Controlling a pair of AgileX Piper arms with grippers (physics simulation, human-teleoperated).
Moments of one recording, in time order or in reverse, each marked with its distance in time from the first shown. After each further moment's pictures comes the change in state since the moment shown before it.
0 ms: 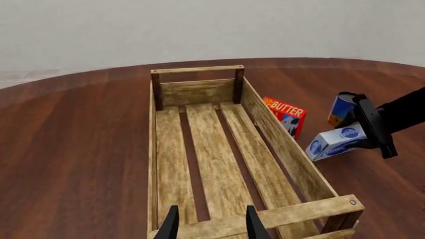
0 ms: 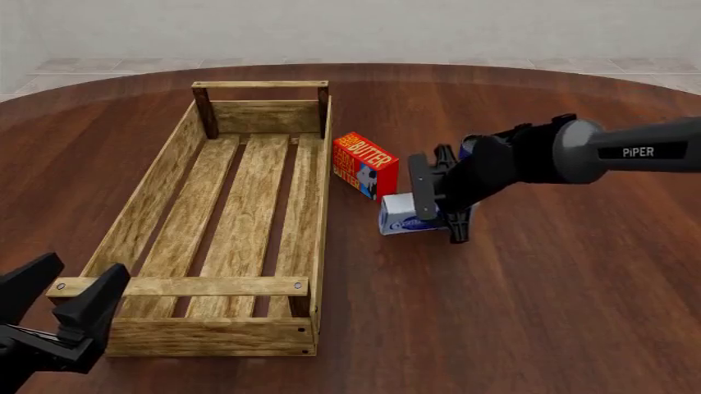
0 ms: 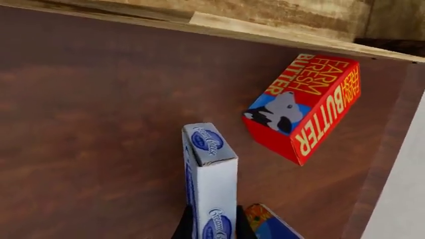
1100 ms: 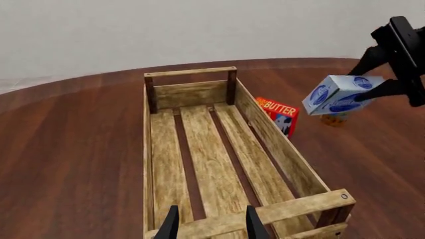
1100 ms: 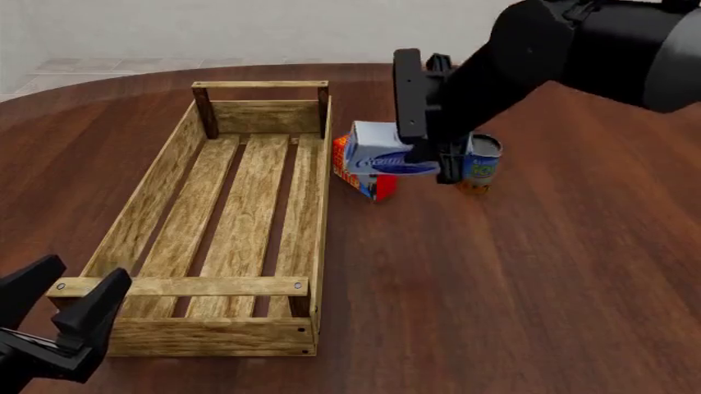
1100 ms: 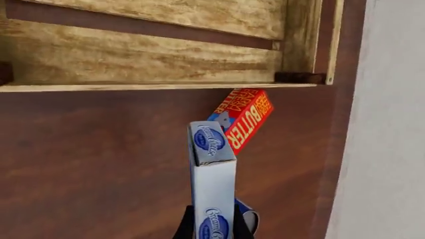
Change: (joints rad) left arm -0.029 -0.049 0.000 0.037 0.014; right arm 0.144 -0.255 -0.252 0.432 0.173
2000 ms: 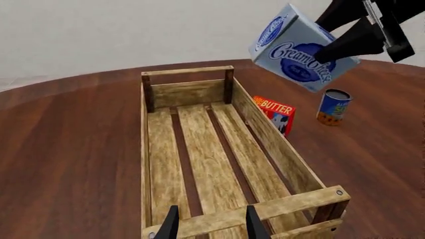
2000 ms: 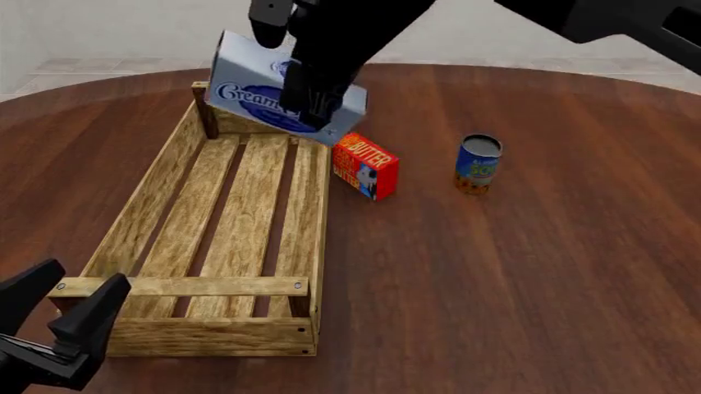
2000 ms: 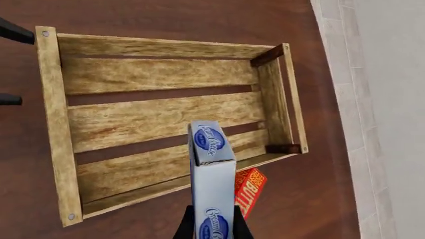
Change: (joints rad) left arm -0.012 -0.051 0.000 0.051 -0.007; right arm 0.283 0.147 -0.505 0.218 0.424
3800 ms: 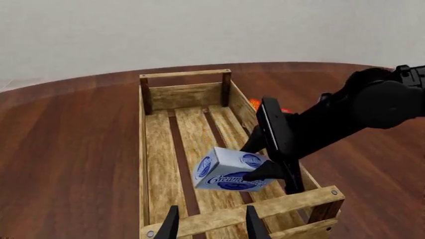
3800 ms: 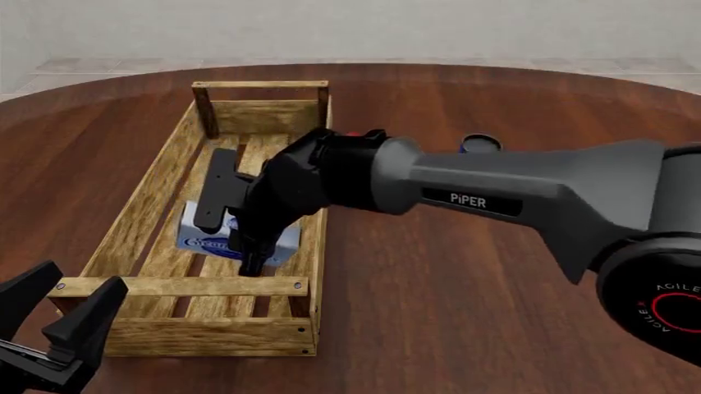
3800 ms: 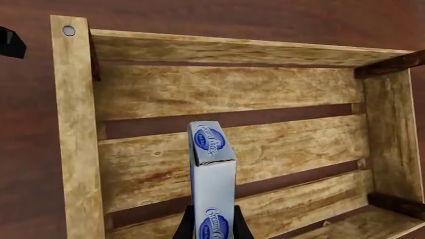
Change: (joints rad) left arm -0.009 -0.054 0.000 0.036 -0.012; right arm 0.135 0.287 0.291 -0.454 0.105
